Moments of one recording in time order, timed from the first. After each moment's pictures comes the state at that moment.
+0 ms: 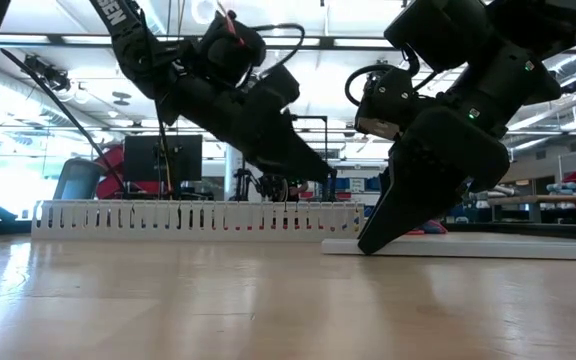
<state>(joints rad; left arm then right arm) 0.10 1.79 0.85 0.46 0.11 0.05 0.30 1.78 0.79 0.16 0.21 0.38</state>
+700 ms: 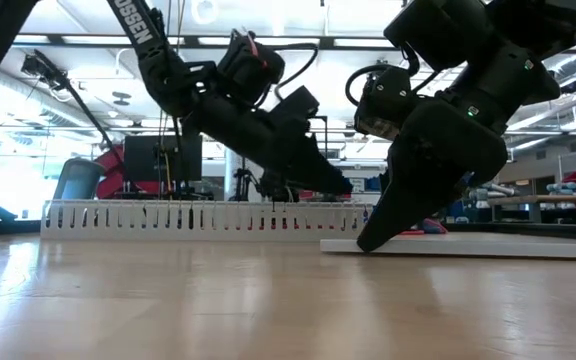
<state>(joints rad) 0.13 1.92 0.94 0.53 0.09 0.08 0.30 1.78 0.79 0.16 0.19 0.41</state>
